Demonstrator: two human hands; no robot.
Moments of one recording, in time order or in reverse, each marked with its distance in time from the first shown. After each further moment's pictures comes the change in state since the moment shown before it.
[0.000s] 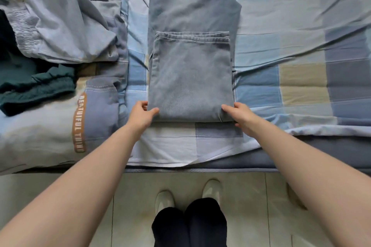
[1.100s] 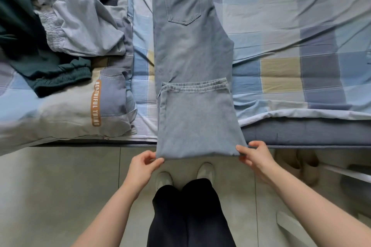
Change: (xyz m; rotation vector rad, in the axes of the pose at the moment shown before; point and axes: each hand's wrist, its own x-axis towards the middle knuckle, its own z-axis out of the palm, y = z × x) left_hand -0.205 -0.100 -0.008 -0.245 -0.162 -0.025; right_hand -0.161 0.122 -0.049 0.358 0.112 0.131
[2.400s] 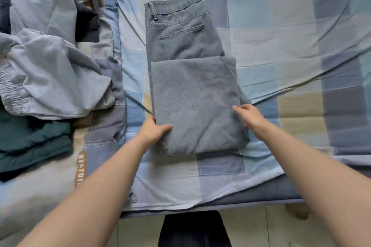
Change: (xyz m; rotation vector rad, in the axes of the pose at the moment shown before) left_hand 0.254 0.203 0.015 0.237 -0.051 -0.103; right_hand 0.163 -0.231 0.107 -0.292 -0.023 -0.066
